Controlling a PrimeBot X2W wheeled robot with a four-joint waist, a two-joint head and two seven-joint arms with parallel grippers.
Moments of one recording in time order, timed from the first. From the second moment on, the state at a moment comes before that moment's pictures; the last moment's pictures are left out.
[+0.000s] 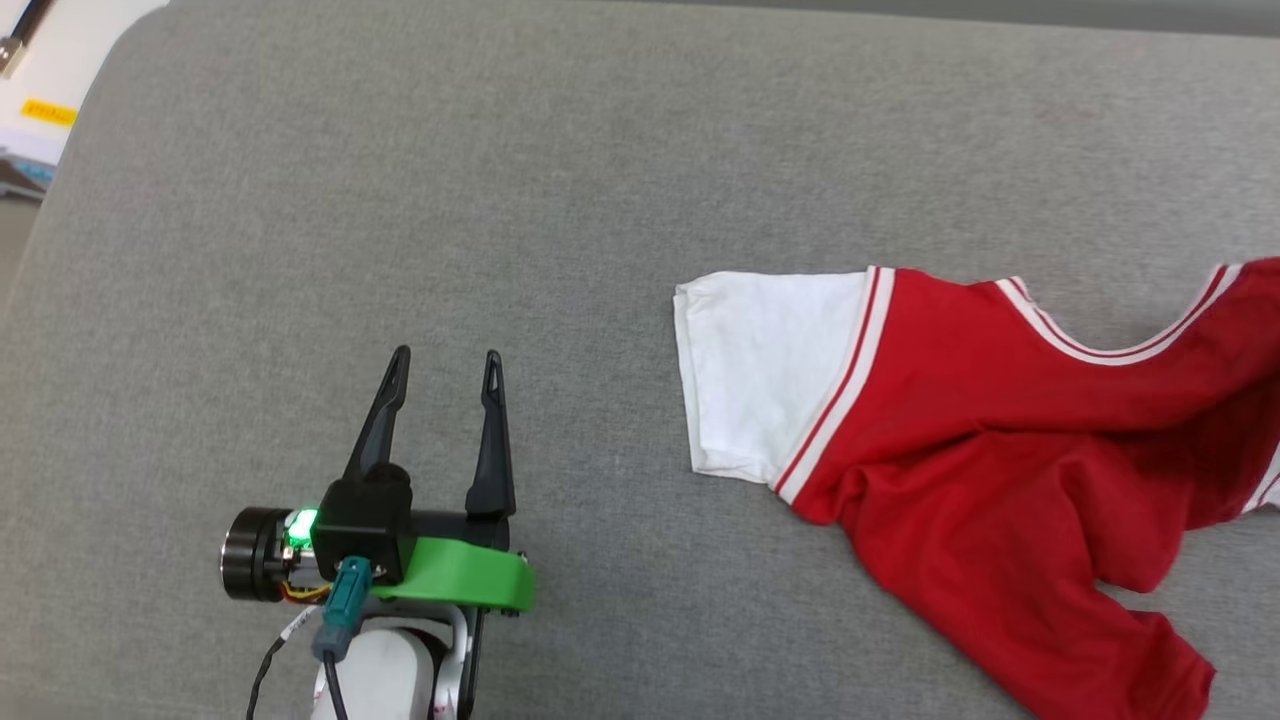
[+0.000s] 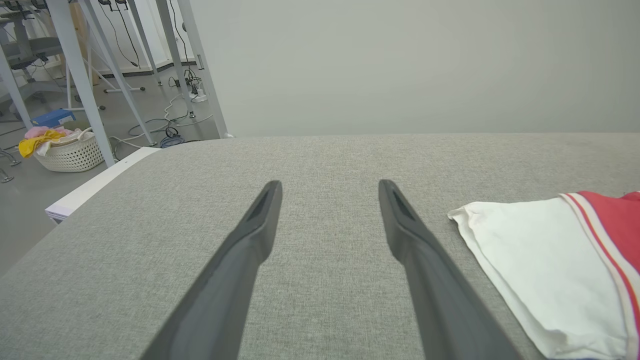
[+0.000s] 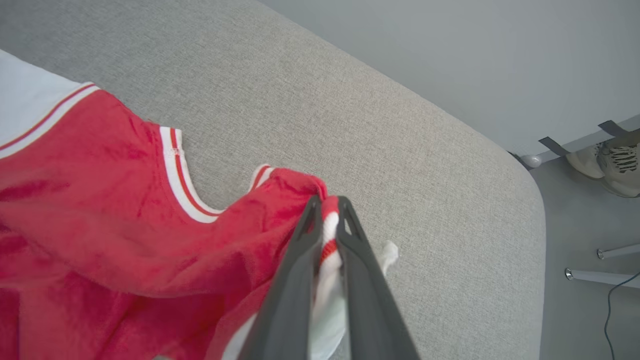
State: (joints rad) left arm -0.10 0.05 -0.16 -0.01 -0.05 0.08 -0.26; right arm -0.28 -0.82 0.07 -0.16 0.53 0.13 0.59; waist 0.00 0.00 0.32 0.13
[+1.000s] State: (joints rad) left arm -0.14 0.06 -0.14 0.00 -0.06 0.10 -0.26; right arm -0.65 -0.68 0.50 0.36 0.55 0.13 0.05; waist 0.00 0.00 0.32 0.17
